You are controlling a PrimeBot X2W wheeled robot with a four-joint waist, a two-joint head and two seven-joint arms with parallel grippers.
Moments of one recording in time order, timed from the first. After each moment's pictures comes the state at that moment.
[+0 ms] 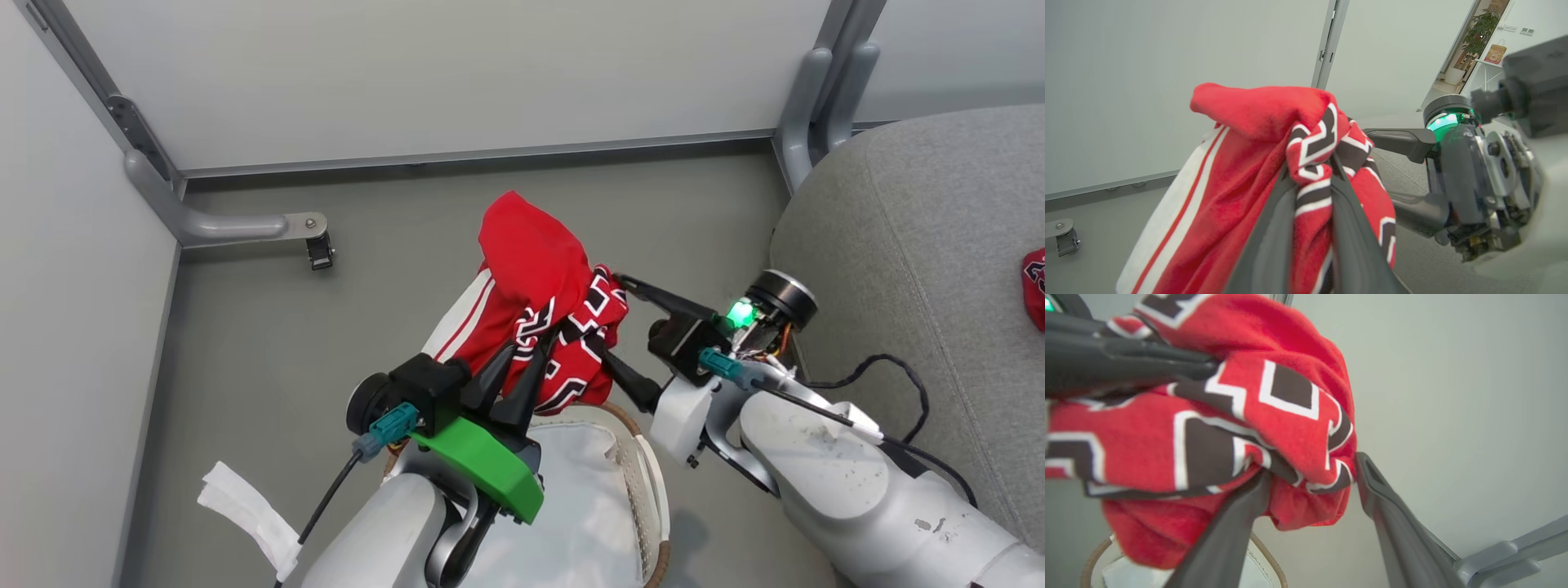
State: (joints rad) left arm -0.40 0.05 -0.65 0.40 -0.51 -0.13 -0.26; right arm -0.67 -0.24 0.81 0.56 0.22 0.13 -0.25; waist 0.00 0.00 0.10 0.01
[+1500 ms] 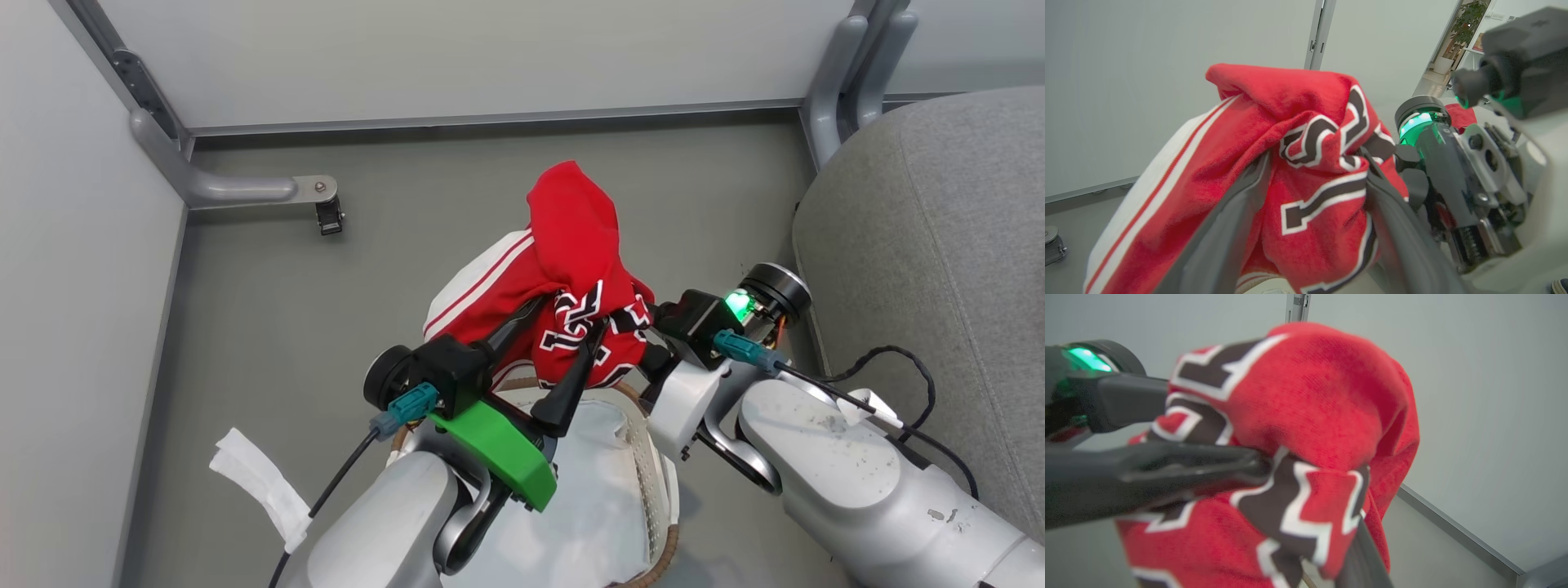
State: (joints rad) left arm -0.47 0.07 -0.74 0.41 -0.54 -0.13 -0.27; right arm -0.69 -0.26 0.86 0.49 0.39 0.13 -0.26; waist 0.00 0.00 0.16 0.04
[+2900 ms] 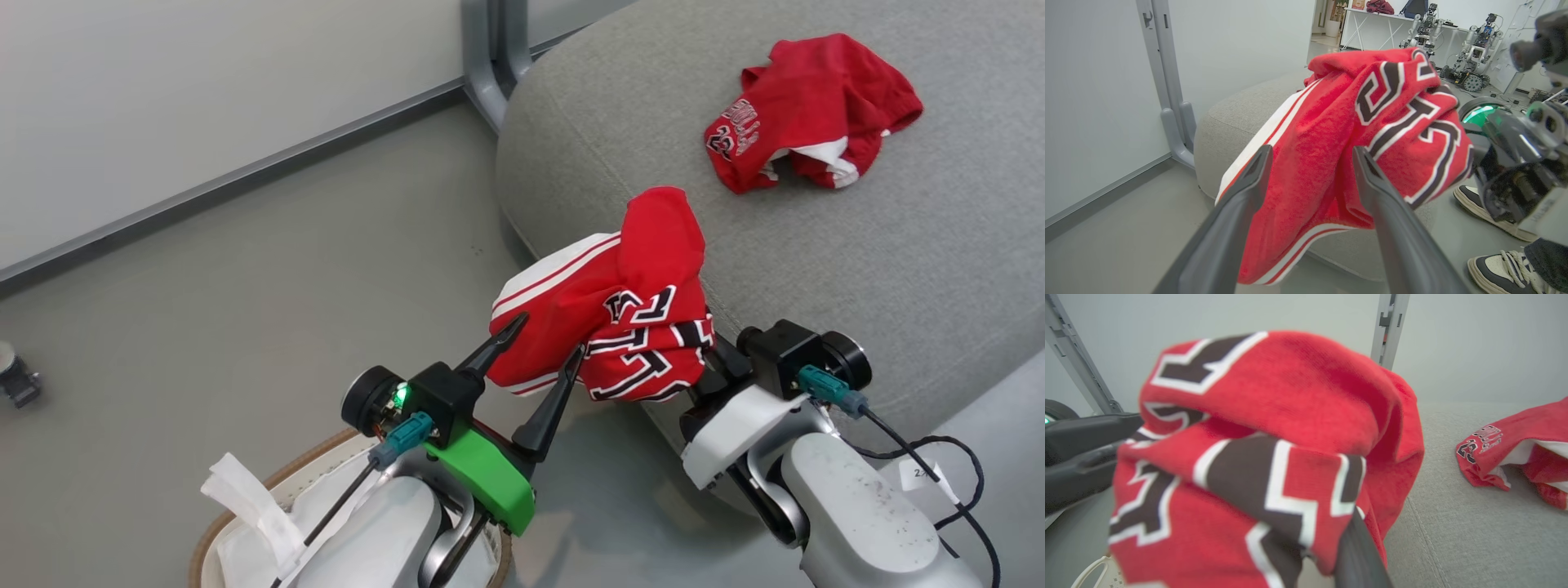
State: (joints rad) left arm -0.42 0.10 -0.71 0.41 -0.43 -0.13 -0.26; right arm -0.42 -0.17 0.49 0.39 0.33 0.13 -0.26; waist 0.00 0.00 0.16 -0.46
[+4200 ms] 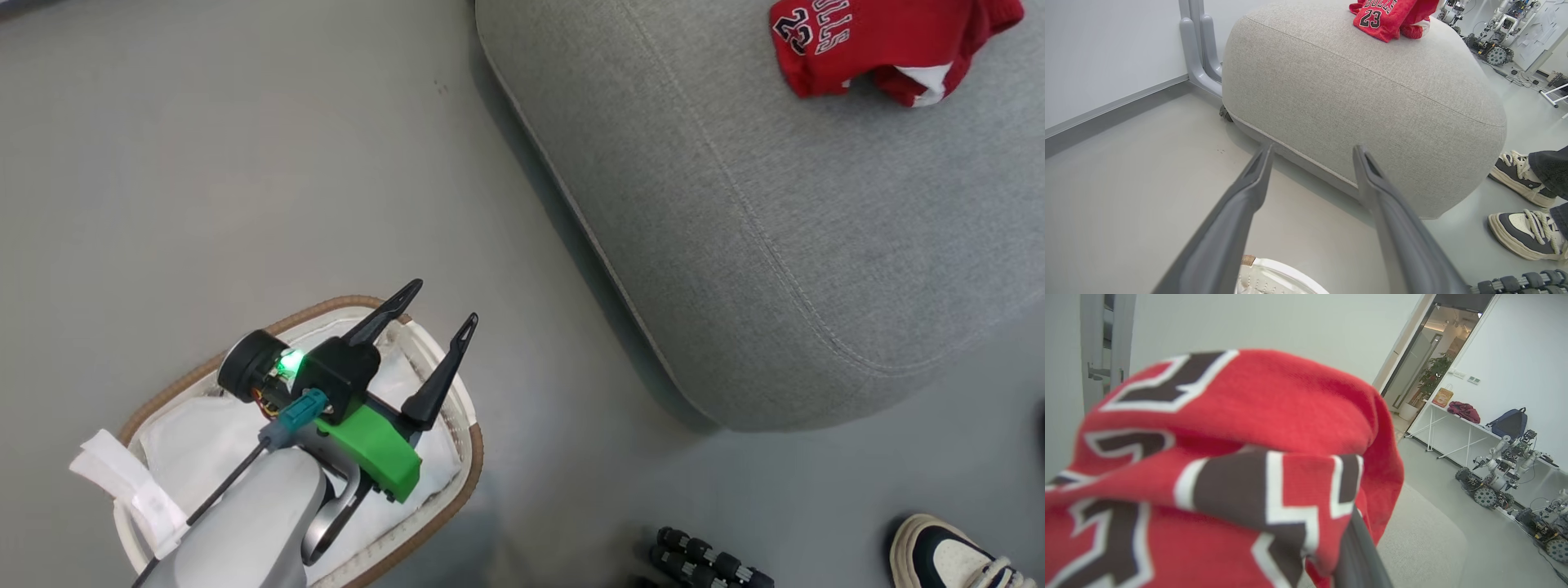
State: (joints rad) left arm -0.48 0.33 -0.72 0.35 -0.42 -0.13 -0.26; right arm -1.11 -0.53 -0.09 0.81 0.19 0.13 -0.22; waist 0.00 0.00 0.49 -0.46
